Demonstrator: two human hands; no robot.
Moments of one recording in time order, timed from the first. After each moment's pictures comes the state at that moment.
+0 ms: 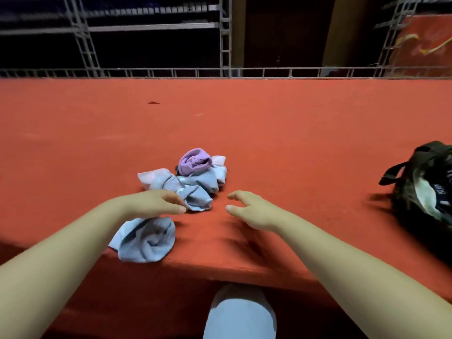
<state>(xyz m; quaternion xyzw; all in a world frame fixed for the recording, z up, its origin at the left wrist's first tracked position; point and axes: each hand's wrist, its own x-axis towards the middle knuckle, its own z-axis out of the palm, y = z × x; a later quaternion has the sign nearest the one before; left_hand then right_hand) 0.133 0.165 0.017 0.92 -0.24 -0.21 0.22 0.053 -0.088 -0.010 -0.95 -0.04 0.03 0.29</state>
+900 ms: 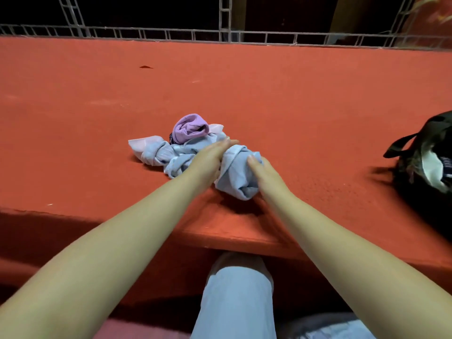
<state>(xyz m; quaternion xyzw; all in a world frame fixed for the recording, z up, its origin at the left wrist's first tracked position) 0.107 0.038 0.000 0.64 -0.18 -0.18 0.73 0.061 -0.090 -0.038 -0.73 0.08 -0.09 0.67</state>
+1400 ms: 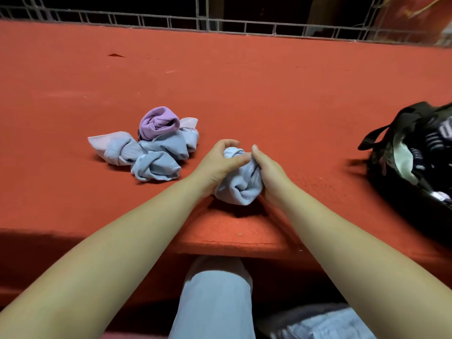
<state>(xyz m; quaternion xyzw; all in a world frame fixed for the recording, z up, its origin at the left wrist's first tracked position) 0.109 -0.021 -0.035 0.70 -0.24 -0.16 0.65 0.052 -0.143 -0.037 -0.63 0.13 -0.05 0.77</state>
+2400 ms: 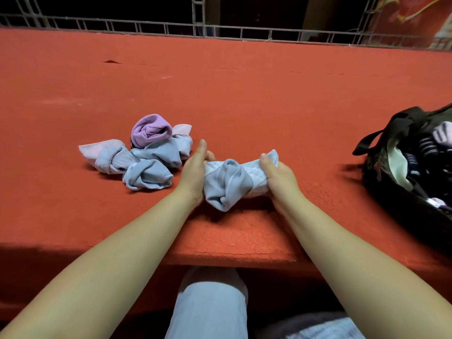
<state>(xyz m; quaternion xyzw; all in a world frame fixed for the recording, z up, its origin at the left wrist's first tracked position) 0.121 -0.025 -0.041 0.56 -0.06 -0.12 0.81 0.050 -0.176 -0.048 -0.67 0.18 -0.20 0.69</state>
